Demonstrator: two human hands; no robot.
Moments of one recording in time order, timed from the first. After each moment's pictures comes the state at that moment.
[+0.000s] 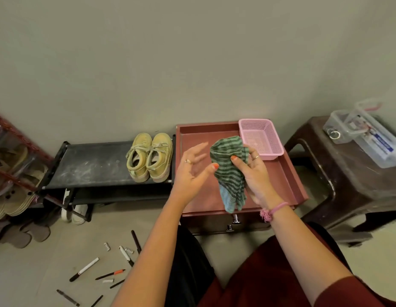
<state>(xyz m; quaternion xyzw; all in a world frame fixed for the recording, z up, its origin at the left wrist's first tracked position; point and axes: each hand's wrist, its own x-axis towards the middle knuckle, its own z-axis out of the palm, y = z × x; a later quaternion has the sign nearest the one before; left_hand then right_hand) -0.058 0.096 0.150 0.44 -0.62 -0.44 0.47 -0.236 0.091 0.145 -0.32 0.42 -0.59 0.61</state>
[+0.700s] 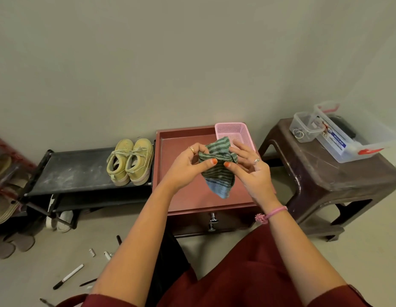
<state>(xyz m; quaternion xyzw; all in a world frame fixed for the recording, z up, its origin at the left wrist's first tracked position) -0.131 0.105 0.200 0.41 -0.66 -0.51 0.37 -0.320 0.143 0.172 -0.54 0.42 -0.60 0.41</state>
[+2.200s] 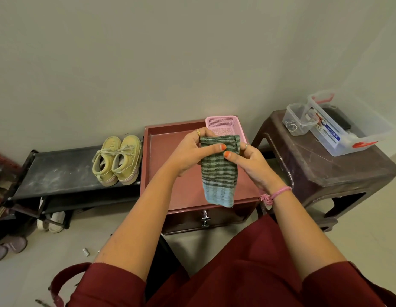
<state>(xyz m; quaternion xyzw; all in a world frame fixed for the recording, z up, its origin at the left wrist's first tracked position) -0.185 0.062 0.210 0.39 -0.60 -0.61 0.34 -0.367 0.107 0.180 -0.47 0.44 -0.49 0.59</state>
